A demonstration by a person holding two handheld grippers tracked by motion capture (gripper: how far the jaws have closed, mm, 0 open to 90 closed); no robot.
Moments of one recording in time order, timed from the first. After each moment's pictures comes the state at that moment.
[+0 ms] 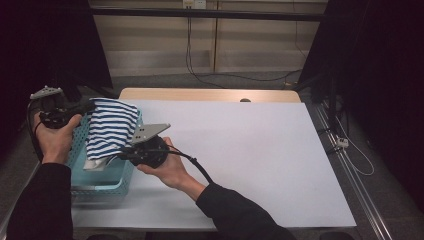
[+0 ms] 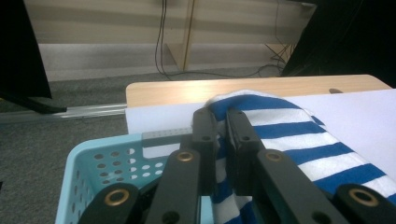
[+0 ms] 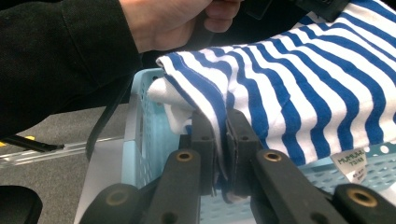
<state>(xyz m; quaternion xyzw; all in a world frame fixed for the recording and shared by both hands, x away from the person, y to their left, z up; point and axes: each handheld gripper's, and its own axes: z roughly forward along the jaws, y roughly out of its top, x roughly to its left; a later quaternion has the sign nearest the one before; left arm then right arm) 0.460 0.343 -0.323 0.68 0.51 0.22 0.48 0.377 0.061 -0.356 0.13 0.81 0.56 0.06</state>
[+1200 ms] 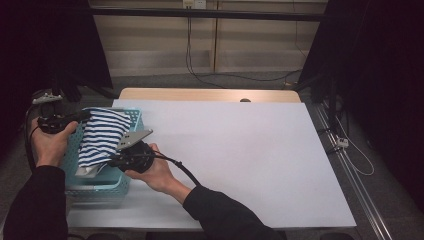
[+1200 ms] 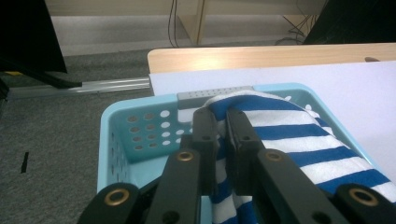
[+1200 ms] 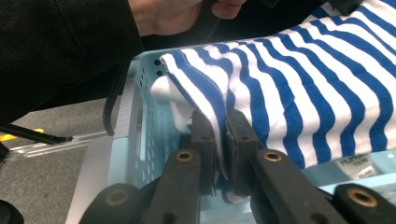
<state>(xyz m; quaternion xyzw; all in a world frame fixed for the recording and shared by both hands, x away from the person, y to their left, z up) 0.469 0.366 -0.350 0.70 0.53 0.21 0.42 0.384 0.100 -0.385 0.13 0.83 0.54 0.04</state>
